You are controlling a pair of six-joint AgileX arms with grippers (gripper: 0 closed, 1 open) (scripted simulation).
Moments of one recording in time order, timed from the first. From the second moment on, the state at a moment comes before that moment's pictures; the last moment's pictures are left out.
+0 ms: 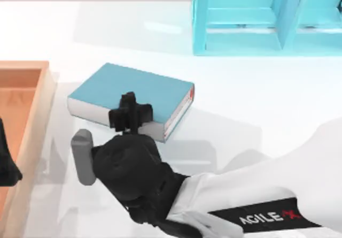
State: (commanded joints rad) left arm 0.00 0.00 0.00 0.00 0.00 0.00; right arm 1.13 2.07 1.08 0.58 0.85 -1.18
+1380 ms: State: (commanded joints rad) left arm 0.00 0.00 0.00 0.00 0.00 0.00; right arm 1.13 2.12 1.06 0.66 0.85 -1.18
